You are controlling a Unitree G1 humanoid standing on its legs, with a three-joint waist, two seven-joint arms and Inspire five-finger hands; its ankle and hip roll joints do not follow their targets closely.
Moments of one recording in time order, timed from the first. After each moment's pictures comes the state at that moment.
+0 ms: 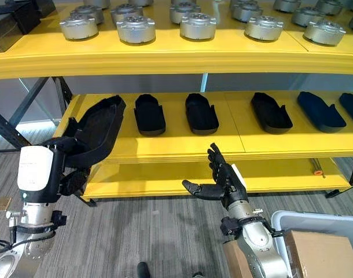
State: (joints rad) left arm 0.18 0.61 0.05 -0.23 0.71 -0.18 0.58; right arm 0.15 -0.46 0.10 -0.23 0.40 -0.05 -0.01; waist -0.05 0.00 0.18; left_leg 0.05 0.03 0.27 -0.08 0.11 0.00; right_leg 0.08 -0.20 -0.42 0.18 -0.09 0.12
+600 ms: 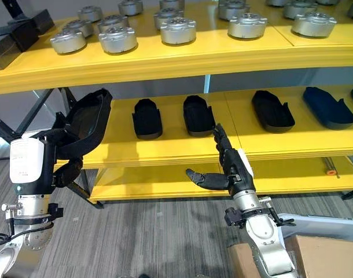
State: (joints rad) left arm 0.17 0.63 0.05 -0.24 0.67 -0.07 0.58; right arm 0.10 -0.49 0.07 -0.24 0.32 -0.11 -0.03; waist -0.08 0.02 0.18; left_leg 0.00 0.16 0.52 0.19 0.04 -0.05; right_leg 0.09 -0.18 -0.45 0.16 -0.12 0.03
